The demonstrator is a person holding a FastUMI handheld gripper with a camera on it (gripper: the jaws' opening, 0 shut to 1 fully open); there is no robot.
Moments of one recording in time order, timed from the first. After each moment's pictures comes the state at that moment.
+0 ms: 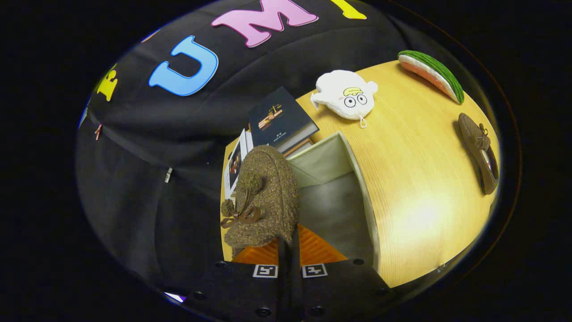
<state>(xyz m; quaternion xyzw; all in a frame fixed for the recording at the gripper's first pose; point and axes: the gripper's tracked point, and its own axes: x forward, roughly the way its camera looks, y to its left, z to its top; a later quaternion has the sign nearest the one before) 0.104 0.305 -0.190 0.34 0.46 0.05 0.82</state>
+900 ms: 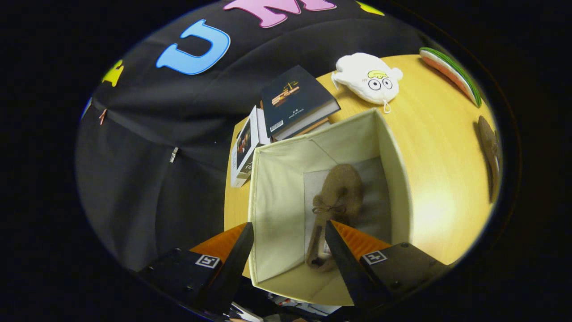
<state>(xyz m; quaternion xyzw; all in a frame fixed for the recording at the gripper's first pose) 0.095 0.318 -0.187 0.30 0.47 0.11 0.82</state>
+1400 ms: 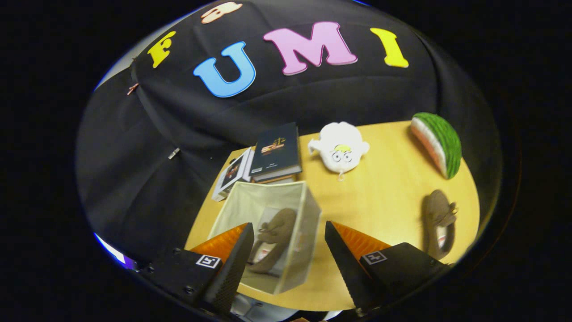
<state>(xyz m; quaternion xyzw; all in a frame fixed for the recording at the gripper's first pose) 0.080 0.145 -0.136 0.14 0.34 0.10 0.92</state>
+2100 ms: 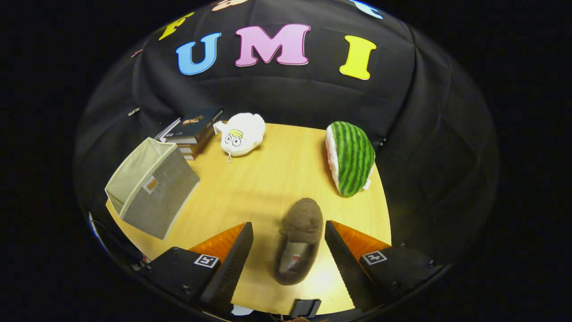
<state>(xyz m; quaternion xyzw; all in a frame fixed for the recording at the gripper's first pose) 0.042 -0.119 -0.222 -0.02 0.38 0.05 0.92</state>
